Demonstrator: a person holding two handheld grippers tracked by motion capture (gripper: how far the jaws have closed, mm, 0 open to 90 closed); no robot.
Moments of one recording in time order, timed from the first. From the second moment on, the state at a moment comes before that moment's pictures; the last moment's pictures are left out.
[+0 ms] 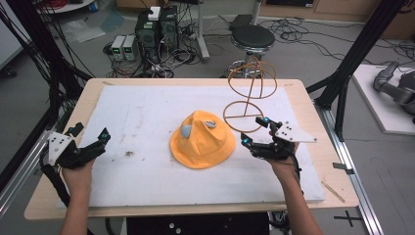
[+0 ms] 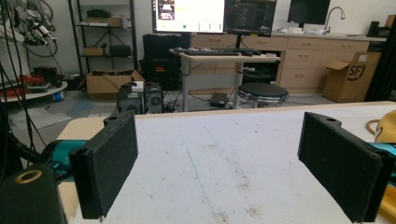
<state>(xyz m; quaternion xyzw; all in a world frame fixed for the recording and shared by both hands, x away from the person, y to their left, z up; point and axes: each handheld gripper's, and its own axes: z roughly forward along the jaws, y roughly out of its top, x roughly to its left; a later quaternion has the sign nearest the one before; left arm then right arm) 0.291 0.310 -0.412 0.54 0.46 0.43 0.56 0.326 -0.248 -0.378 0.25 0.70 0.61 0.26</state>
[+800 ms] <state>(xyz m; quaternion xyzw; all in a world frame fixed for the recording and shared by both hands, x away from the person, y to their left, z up) 0.292 0.310 -0.413 0.55 0.46 0.42 0.56 0.369 -0.170 -0.395 0.23 0.78 0.55 0.19</state>
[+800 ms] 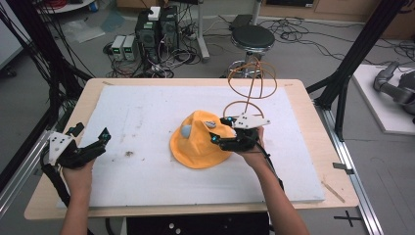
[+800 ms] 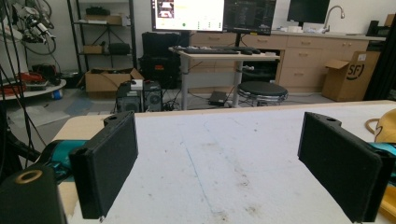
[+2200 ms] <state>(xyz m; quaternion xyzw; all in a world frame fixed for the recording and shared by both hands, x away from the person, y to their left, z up) 0.293 0.311 -0.416 0.55 0.46 0.42 0.56 0.370 -0.138 -0.396 0.24 0.78 0.54 0.18</state>
